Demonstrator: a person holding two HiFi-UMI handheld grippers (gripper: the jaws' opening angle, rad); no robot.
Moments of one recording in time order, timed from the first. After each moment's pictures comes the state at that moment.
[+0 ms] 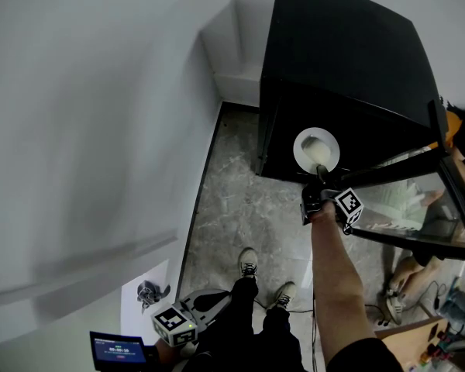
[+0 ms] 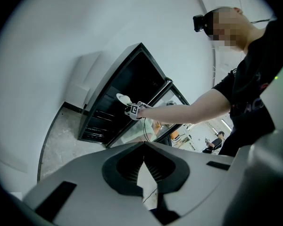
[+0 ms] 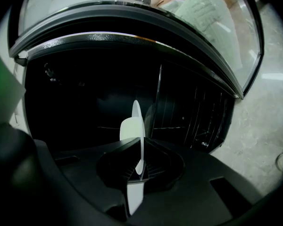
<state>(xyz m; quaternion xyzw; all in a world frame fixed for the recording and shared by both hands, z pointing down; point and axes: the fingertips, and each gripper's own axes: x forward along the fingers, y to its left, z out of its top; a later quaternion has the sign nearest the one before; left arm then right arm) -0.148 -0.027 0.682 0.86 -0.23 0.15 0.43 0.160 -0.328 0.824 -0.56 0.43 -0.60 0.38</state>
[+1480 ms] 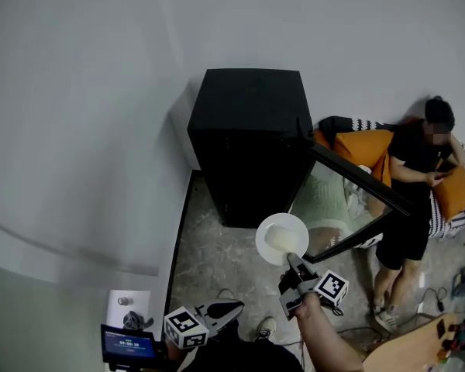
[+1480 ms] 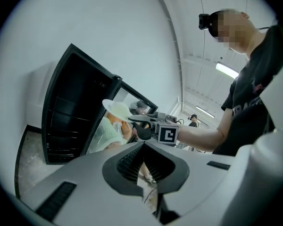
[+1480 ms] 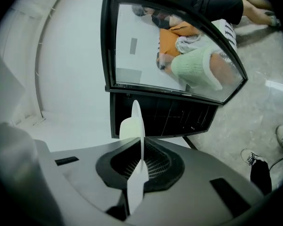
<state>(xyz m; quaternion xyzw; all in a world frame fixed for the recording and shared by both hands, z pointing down) 0.016 0.065 0.565 0.94 -0.11 0.11 0.31 0.190 -0.036 0.603 -0.50 0.50 -0.61 0.35</state>
